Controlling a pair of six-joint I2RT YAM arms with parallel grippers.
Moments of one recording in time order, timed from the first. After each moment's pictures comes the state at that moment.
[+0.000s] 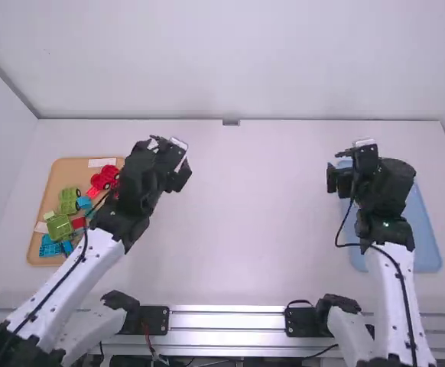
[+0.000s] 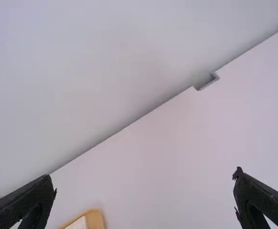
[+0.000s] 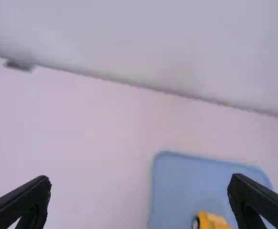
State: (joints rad) left arm -0.33 1.06 0.81 -0.10 -0.25 0.41; right arm -0.18 0.99 0.78 -0.23 -0.19 -0.34
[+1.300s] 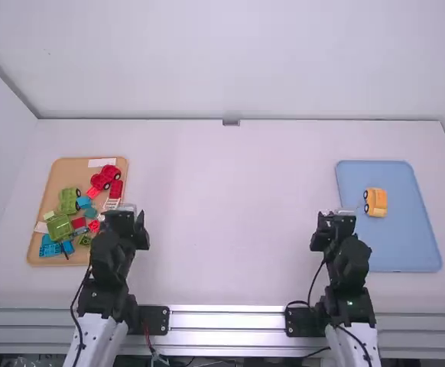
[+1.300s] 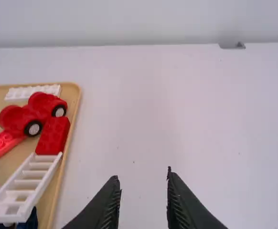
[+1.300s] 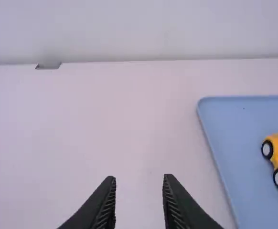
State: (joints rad) left arm 0.00 0.32 0.07 -0.11 -0.01 0.01; right arm 0.00 0.26 0.05 -0.11 -0.02 -0.01
